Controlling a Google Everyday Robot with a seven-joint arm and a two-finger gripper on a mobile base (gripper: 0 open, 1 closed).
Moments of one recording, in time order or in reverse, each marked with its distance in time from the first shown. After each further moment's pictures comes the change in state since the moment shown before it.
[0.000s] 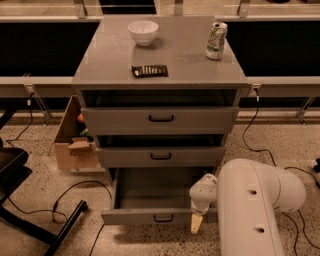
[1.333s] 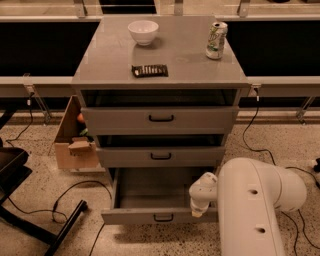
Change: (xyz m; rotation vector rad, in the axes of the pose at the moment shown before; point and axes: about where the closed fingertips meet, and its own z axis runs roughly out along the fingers) arm -0.003 -0.003 -0.004 0.010 -0.005 -0.007
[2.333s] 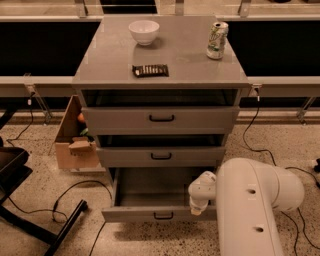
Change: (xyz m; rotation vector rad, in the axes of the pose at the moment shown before) arm -0.005 -0.009 0.001 0.010 -0.005 -0.004
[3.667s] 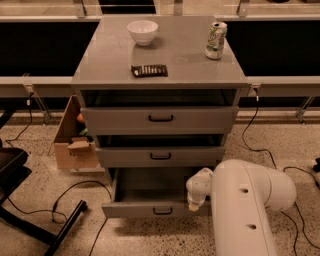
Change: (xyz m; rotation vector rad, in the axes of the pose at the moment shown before) arm -0.022 -0.024 0.008 0.017 -0.030 -0.009
